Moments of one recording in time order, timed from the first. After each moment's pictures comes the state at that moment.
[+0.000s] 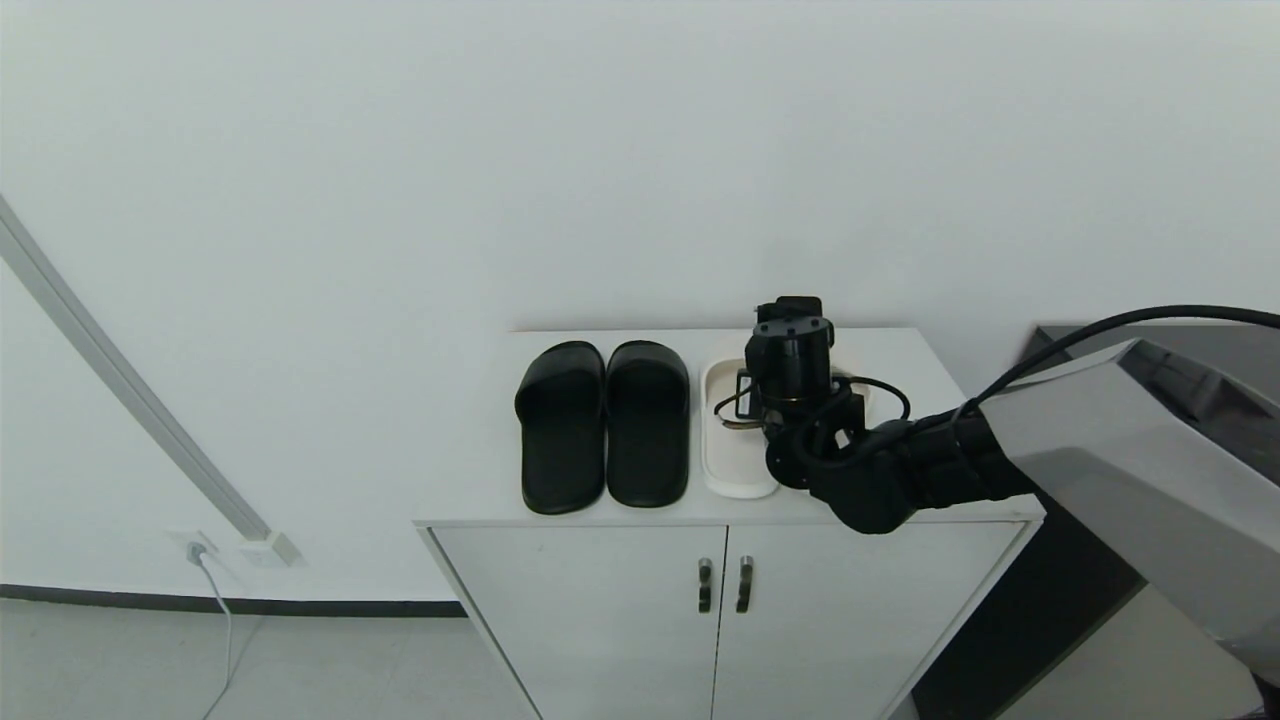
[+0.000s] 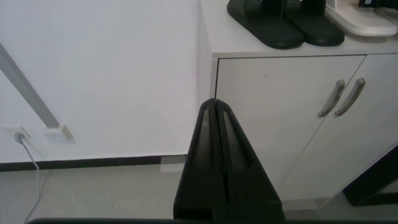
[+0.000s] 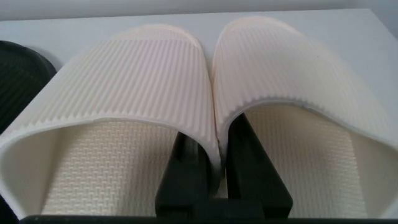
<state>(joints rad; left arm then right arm) 0.00 0.00 0.00 0.00 -0.02 0.01 0.68 2.26 -1.52 -0.58 -0.78 0.16</state>
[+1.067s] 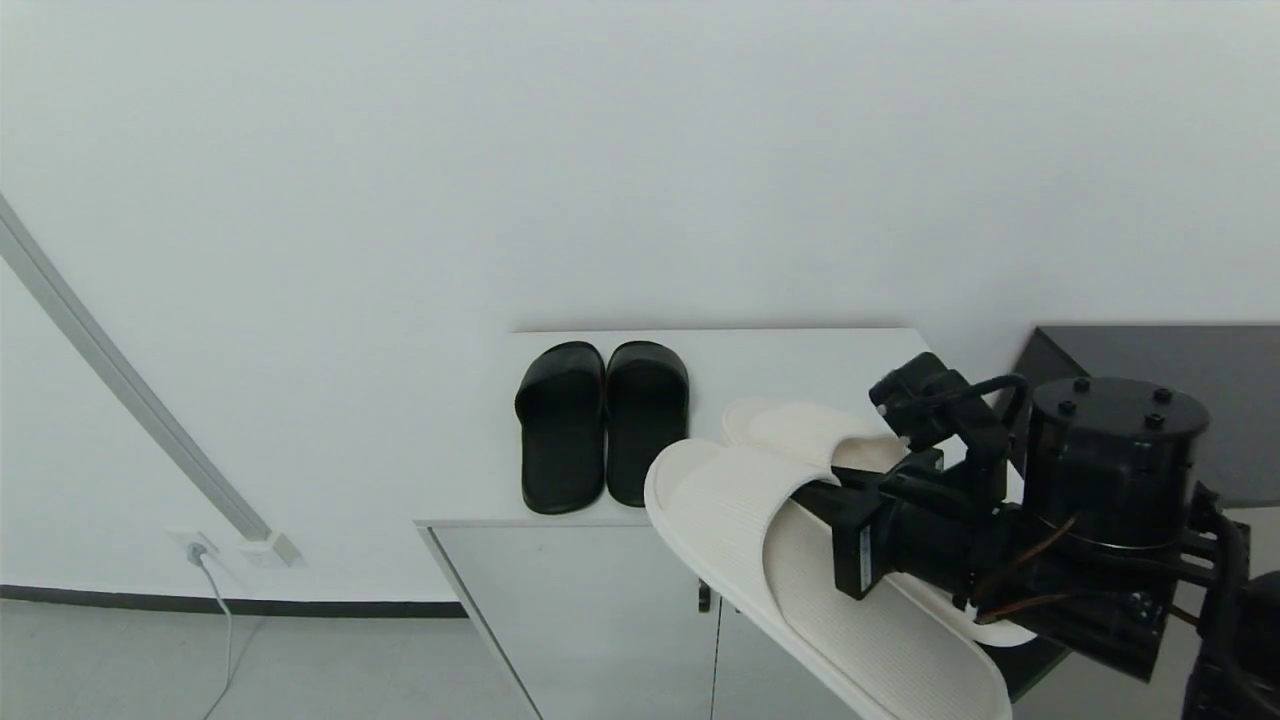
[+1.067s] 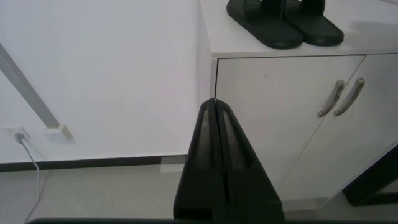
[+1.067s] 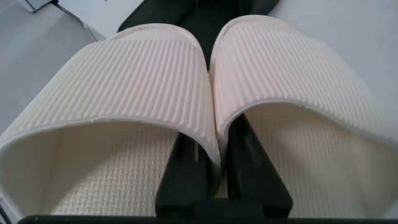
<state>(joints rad) 0.00 0.00 0.00 0.00 -0.02 0.01 0.78 1.63 -0.65 -0.80 -0.05 0.02</state>
